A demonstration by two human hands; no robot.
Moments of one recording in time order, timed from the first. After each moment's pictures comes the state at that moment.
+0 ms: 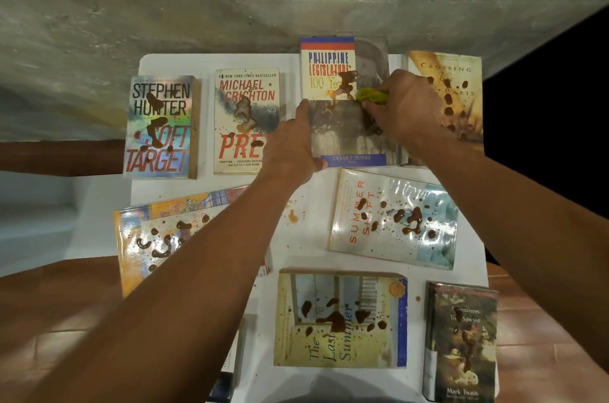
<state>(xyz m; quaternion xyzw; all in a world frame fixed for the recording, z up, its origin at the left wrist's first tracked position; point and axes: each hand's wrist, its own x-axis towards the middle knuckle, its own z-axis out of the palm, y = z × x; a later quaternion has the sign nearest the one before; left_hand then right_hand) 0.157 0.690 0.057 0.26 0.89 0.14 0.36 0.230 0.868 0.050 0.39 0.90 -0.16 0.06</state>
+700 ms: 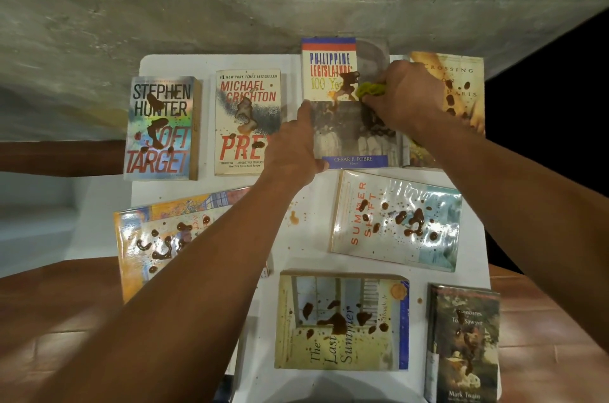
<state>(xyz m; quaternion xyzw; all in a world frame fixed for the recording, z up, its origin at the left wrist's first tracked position) 0.157 0.691 0.048 0.27 0.89 0.14 0.34 0.213 0.869 0.065 0.38 0.91 -0.11 0.11</state>
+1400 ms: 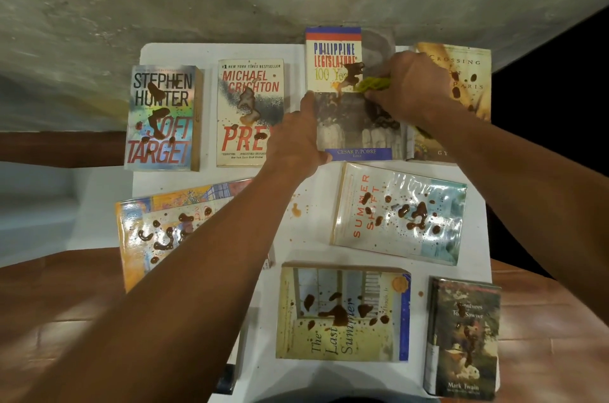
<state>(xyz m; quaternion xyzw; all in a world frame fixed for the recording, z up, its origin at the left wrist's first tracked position) 0.157 0.690 0.052 0.26 0.89 0.16 0.35 0.211 0.869 0.066 0.35 0.92 -0.11 0.13</state>
